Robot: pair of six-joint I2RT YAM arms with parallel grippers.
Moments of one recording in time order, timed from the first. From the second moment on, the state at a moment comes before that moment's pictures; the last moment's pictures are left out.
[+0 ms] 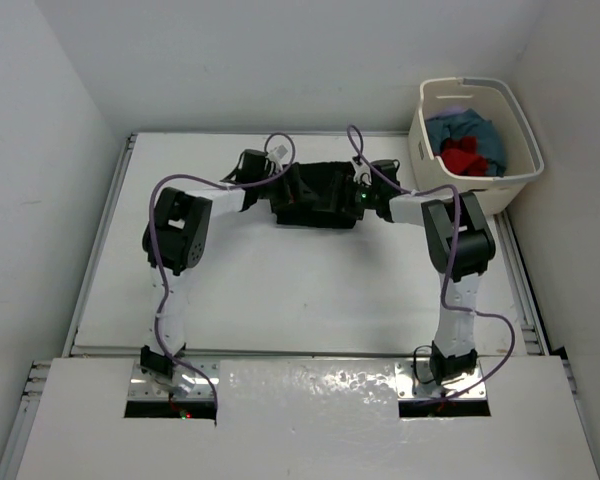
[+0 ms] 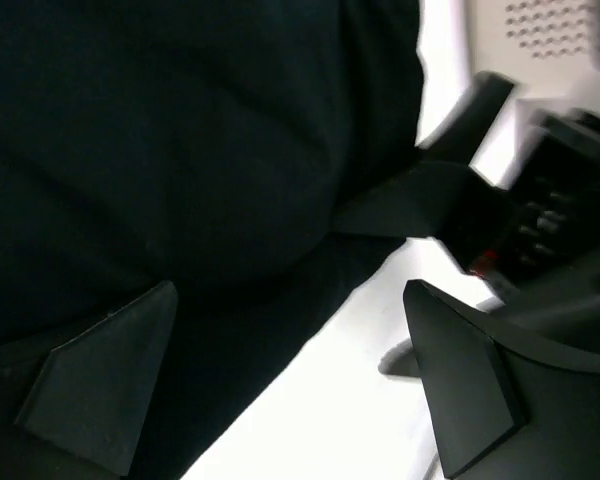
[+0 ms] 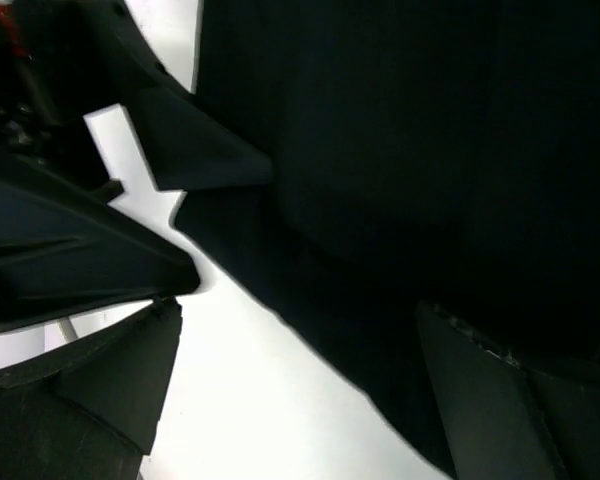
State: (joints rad) left arm -0.34 2.20 1.49 0.03 0.58 -0.63; right arm 0.24 2.09 1.21 0.23 -0.65 0.53
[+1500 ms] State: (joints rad) left arm -0.29 2.37 1.85 -0.39 0.30 -0.43; right arm 0.18 1.73 1.18 -0.20 -0.47 0.20
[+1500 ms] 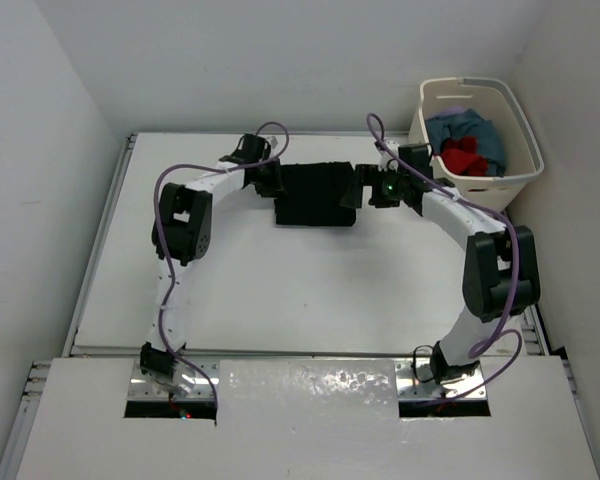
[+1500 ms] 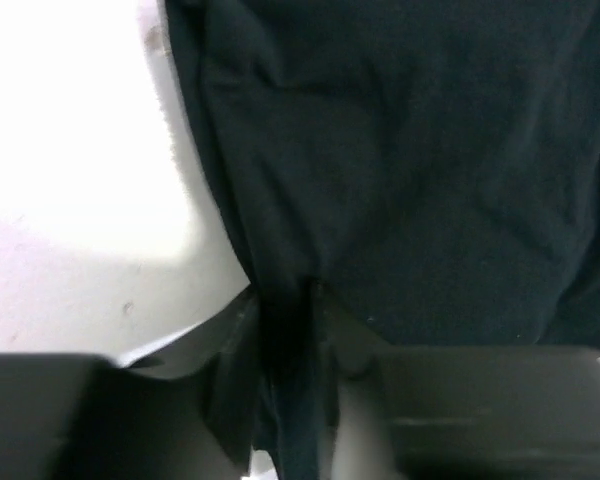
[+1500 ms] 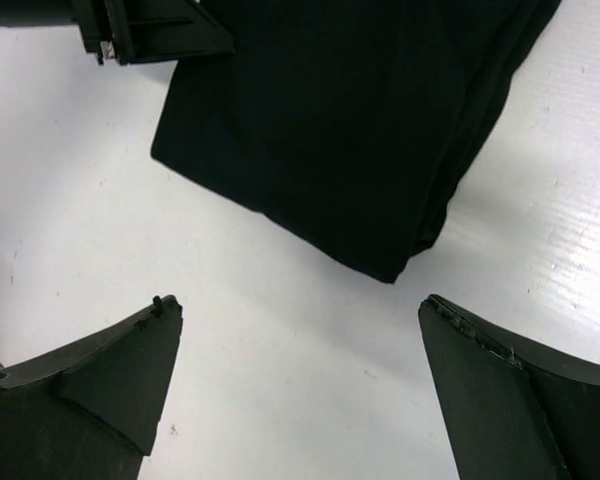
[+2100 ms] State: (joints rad) left arm -0.19 2.37 1.96 -0.56 0.09 -0.11; right arm 0.14 1.58 1.01 -0.24 -0.37 0.14
